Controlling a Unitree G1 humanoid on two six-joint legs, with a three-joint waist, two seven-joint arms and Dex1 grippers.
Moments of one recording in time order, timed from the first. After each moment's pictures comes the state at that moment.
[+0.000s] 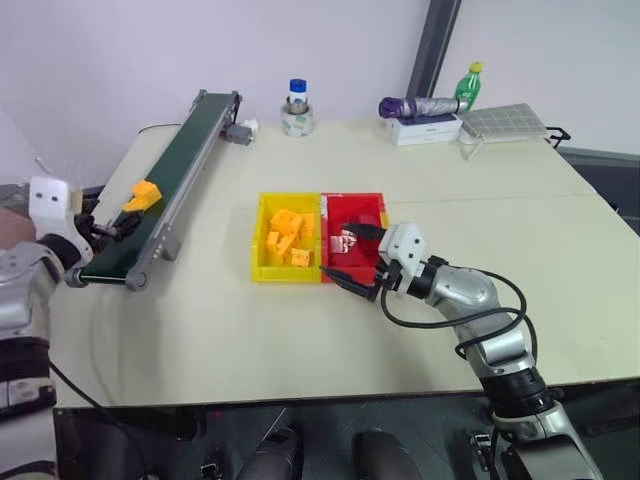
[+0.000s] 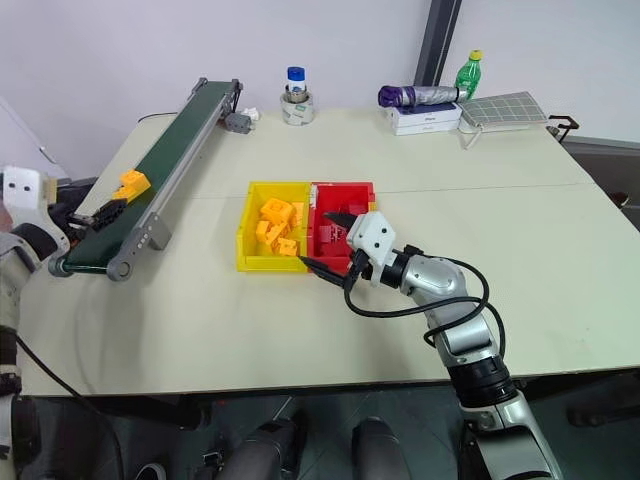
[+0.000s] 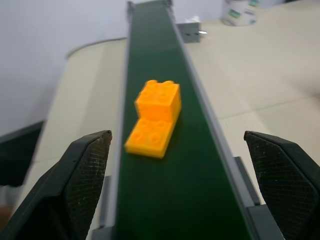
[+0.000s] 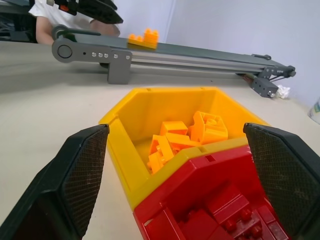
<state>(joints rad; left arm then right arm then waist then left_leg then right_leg) -0.60 0.83 0.32 0.56 -0.31 0.29 -0.68 -0.44 -0.39 0.13 -0.09 0.22 0.12 0.80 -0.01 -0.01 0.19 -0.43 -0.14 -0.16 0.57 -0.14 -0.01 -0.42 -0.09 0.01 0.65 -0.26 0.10</state>
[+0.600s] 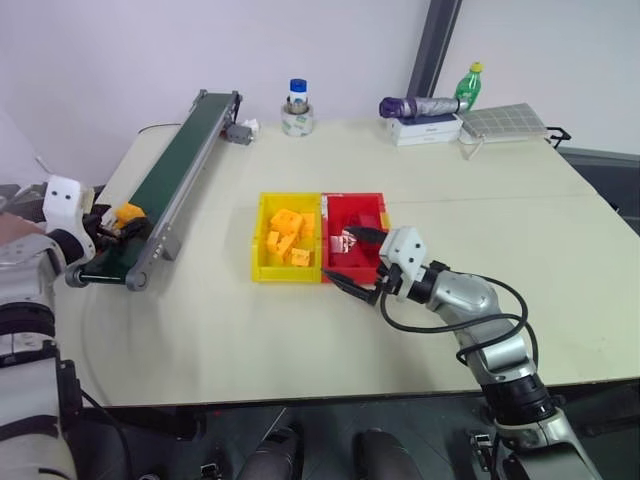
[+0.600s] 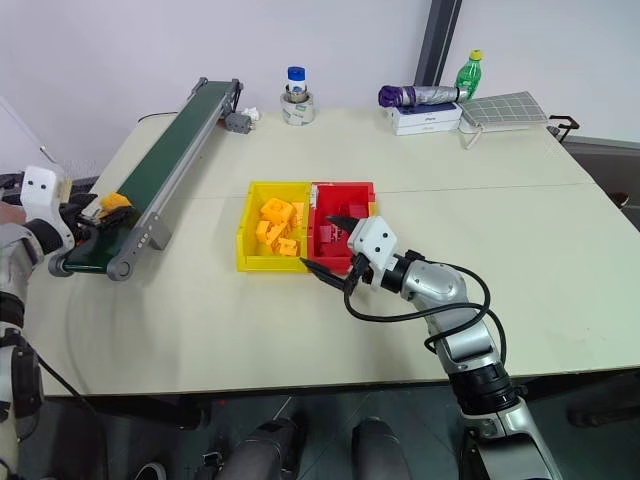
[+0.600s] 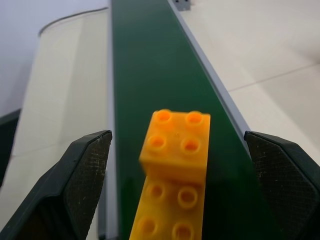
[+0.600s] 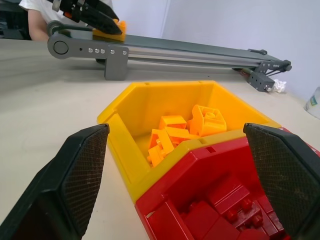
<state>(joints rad) -0.80 0.85 0.23 0.97 -0.20 0.10 -0.83 -0.41 -0.39 0.13 -0.12 0.22 0.13 0.77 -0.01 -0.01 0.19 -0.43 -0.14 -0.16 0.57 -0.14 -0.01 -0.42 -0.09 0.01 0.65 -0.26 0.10</state>
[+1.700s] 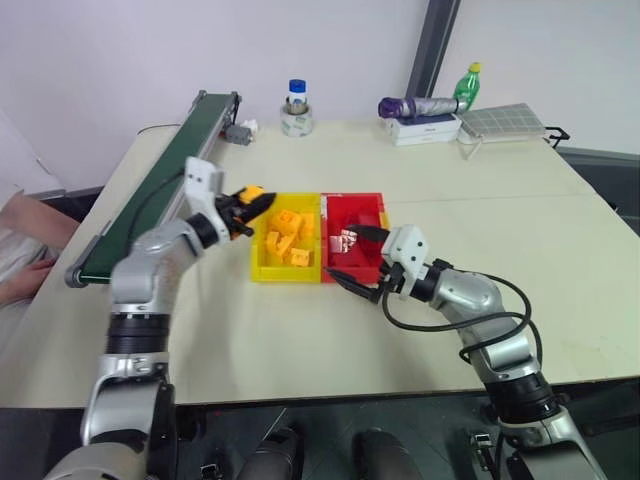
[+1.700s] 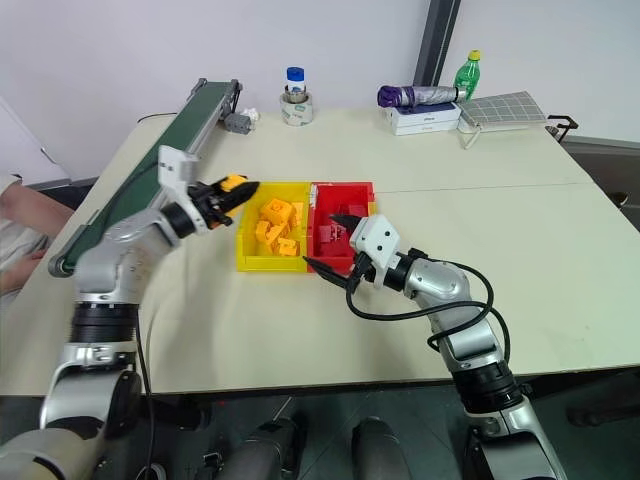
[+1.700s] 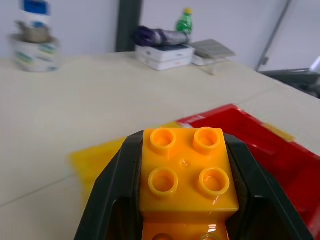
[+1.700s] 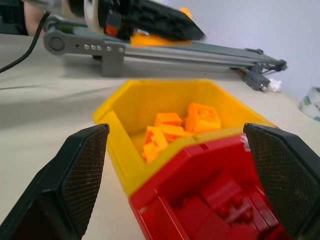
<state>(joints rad) -0.71 0.35 0.11 0.20 -0.44 0.52 -0.62 -0.41 -0.41 0.13 -0.12 0.22 0.13 0.77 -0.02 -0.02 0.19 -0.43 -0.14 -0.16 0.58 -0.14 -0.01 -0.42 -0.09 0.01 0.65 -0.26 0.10</state>
